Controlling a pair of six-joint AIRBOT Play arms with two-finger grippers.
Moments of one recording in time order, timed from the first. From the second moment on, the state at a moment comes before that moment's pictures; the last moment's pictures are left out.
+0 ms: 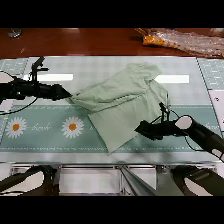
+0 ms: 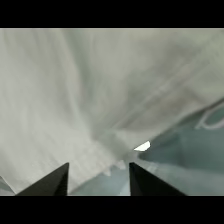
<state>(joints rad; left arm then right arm) 0.12 -1.26 0.98 0.73 -1.20 -1.05 0.29 -1.06 0.42 -0.76 0.77 1.66</state>
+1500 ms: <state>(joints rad) 0.28 -0.73 1.98 0.72 -0.96 -1.31 -0.19 -0.80 1.95 -0.83 1.36 1.62</state>
